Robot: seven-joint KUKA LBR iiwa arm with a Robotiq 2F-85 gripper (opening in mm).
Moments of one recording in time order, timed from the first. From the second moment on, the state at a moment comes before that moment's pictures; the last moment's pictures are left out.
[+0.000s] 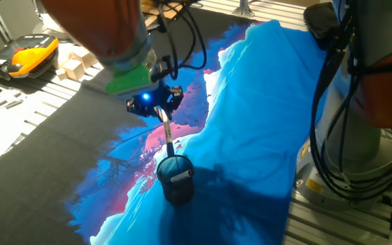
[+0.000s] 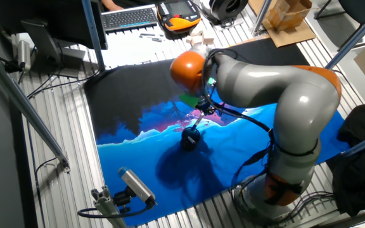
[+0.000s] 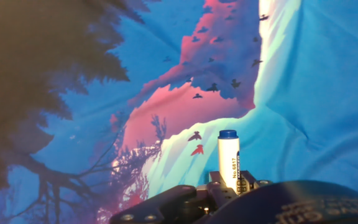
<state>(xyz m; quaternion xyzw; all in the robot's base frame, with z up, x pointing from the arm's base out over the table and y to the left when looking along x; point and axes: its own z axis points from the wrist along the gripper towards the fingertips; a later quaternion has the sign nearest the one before) 0.405 0.147 0.191 0.48 0.86 -0.16 0.06</state>
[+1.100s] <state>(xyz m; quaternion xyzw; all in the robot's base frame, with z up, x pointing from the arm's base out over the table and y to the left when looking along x) 0.402 0.155 0.175 0.49 0.84 -0.23 0.08</state>
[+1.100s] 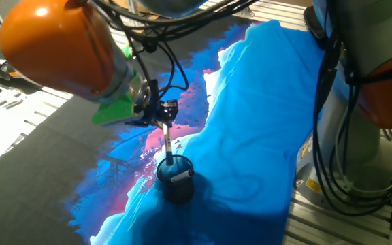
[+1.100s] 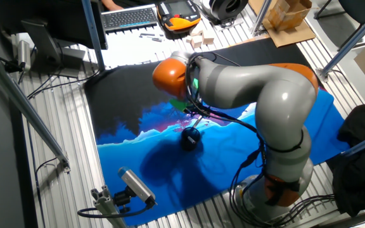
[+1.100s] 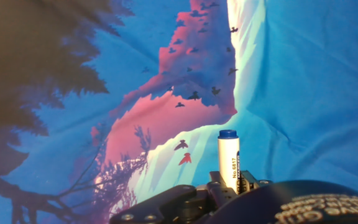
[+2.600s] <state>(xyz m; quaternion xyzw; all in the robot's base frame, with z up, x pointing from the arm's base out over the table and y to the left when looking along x) 0.402 0.164 0.166 0.50 0.84 -0.18 0.06</state>
